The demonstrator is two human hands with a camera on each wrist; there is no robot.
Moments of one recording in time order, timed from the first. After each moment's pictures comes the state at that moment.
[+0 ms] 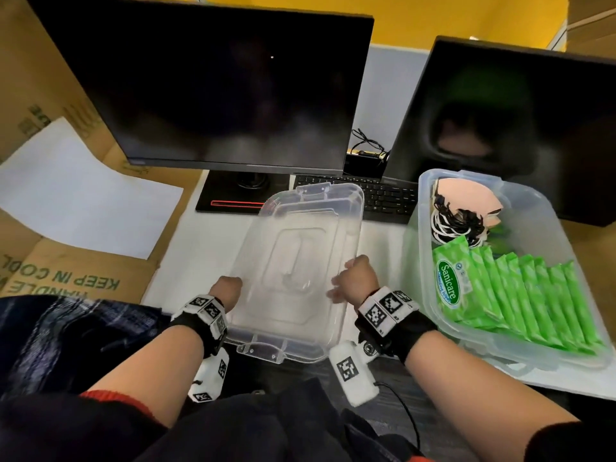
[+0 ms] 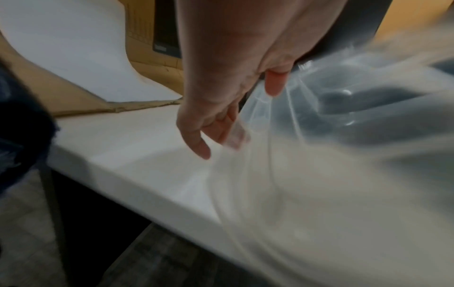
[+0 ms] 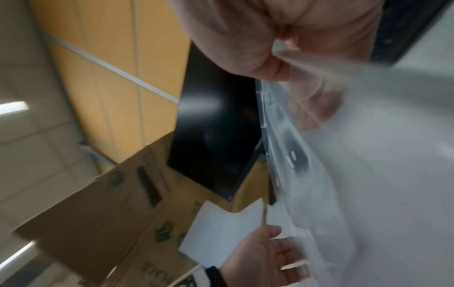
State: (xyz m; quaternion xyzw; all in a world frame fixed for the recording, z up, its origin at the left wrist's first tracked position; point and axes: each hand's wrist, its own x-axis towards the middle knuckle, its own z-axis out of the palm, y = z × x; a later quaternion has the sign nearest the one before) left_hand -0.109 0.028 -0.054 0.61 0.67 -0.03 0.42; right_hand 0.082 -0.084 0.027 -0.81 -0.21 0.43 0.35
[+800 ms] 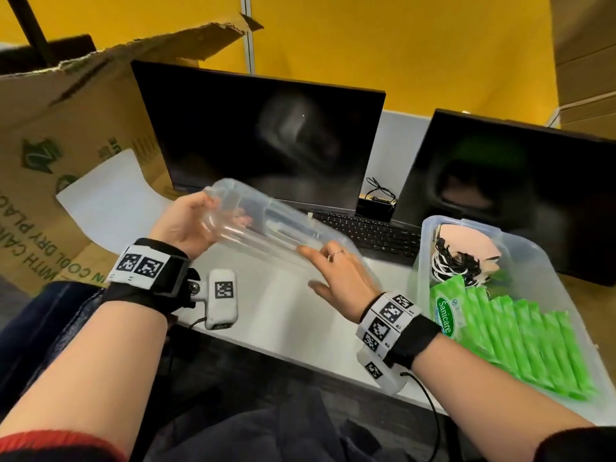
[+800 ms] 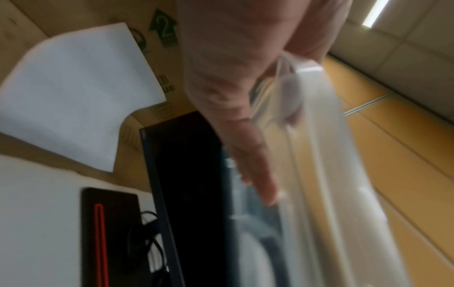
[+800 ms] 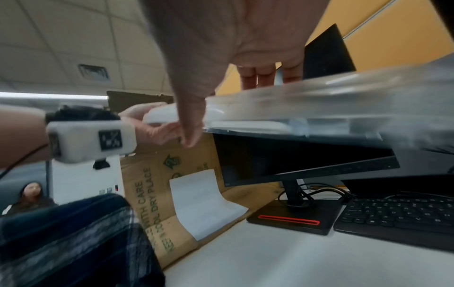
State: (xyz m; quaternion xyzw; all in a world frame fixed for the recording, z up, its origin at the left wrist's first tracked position) left_hand -0.144 0.019 0.149 0.34 0.37 0.44 0.75; right_hand 0.075 -0.092 0.093 -0.62 -0.77 0.03 0.15
